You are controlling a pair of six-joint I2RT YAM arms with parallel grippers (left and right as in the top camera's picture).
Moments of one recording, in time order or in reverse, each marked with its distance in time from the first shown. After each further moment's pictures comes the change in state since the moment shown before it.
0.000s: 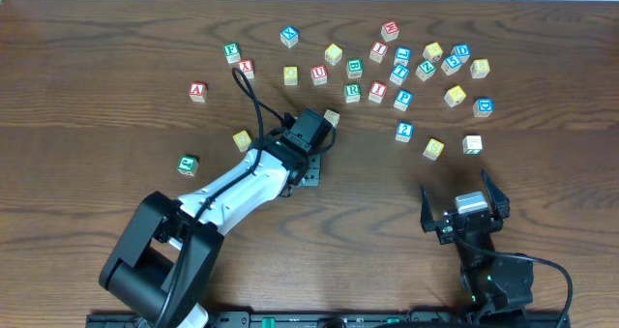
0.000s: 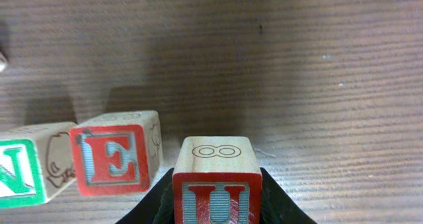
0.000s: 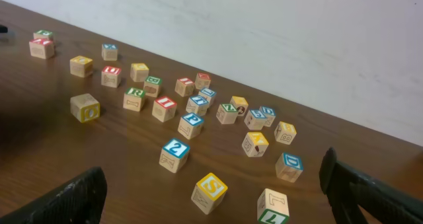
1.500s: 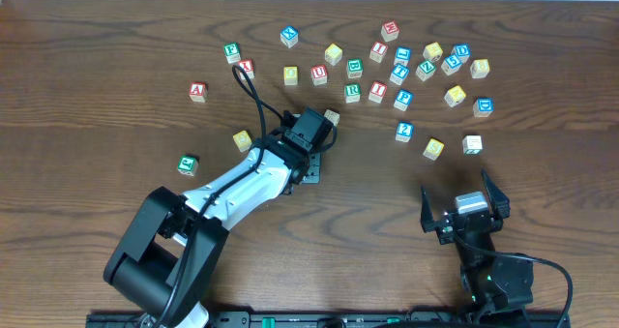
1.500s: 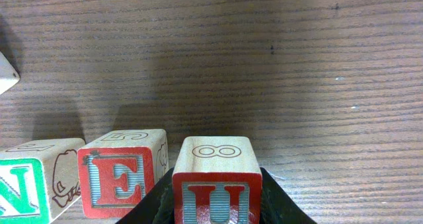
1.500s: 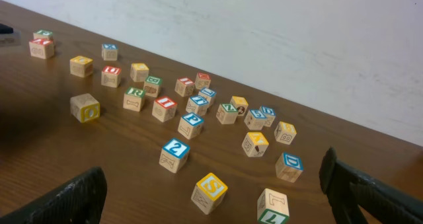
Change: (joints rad) left arm 0.000 0.024 0.002 0.034 -0.039 -0.012; right arm 0.000 0.000 0.000 0.000 0.000 0.000
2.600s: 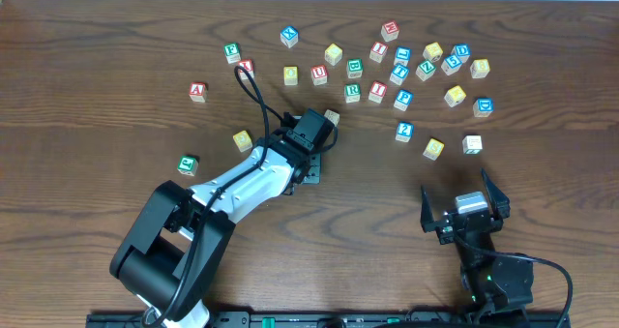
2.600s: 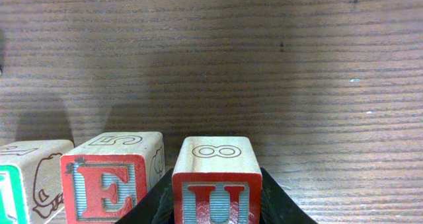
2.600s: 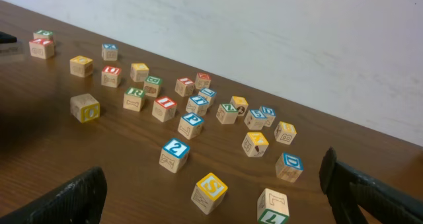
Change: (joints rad) left arm 0.000 0.033 0.005 0.008 0.000 -0.021; right arm 0.000 0.000 0.000 0.000 0.000 0.000
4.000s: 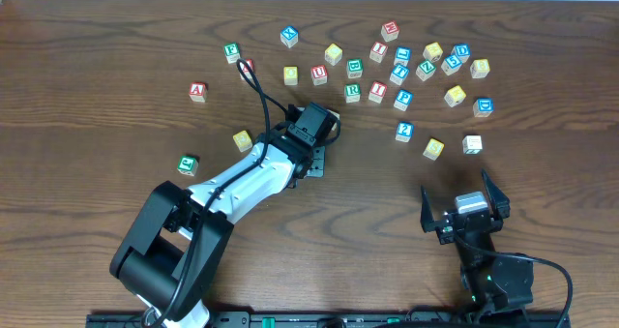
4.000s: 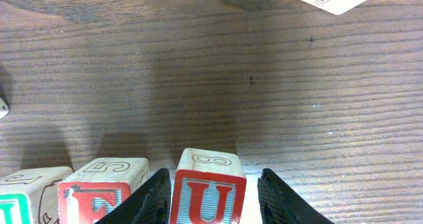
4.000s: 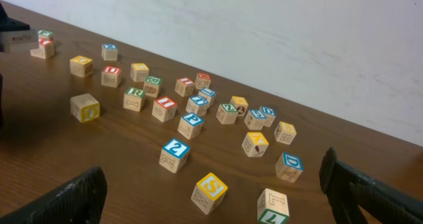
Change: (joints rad) left arm 0.000 0.000 0.042 0.009 0.000 0.037; right arm 0.000 0.000 0.000 0.000 0.000 0.000
